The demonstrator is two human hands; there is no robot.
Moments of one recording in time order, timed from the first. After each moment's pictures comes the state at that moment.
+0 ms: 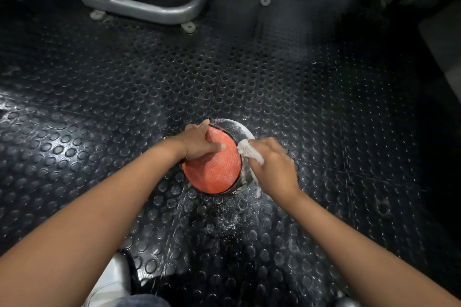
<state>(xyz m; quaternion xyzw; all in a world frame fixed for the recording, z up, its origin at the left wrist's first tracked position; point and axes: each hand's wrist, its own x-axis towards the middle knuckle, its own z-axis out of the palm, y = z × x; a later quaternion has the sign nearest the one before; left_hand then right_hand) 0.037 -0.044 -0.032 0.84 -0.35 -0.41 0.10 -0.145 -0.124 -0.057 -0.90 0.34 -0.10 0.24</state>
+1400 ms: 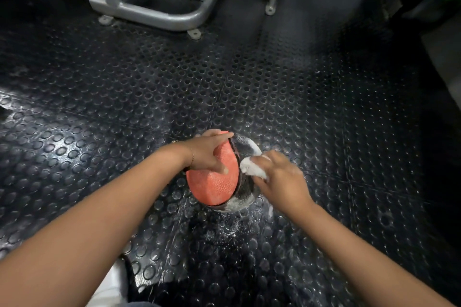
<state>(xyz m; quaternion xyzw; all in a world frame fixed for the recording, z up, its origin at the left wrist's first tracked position) 0.035 -0.042 -0.028 0.77 -0.47 -0.43 0.07 -0.158 -0.125 -0.043 -0.96 0.23 -0.10 0.14</state>
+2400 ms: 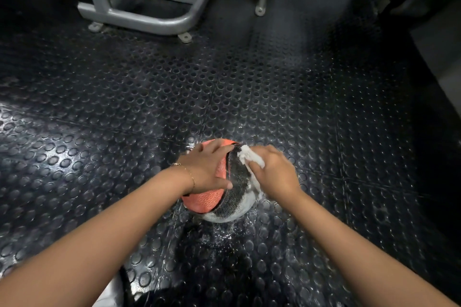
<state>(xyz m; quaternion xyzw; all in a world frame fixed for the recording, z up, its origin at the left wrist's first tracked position) -0.001 -0.037 -0.025 0.78 -0.53 -0.34 -0.03 -0.145 -0.137 -0.040 -0.90 0.36 -0.06 0.26</state>
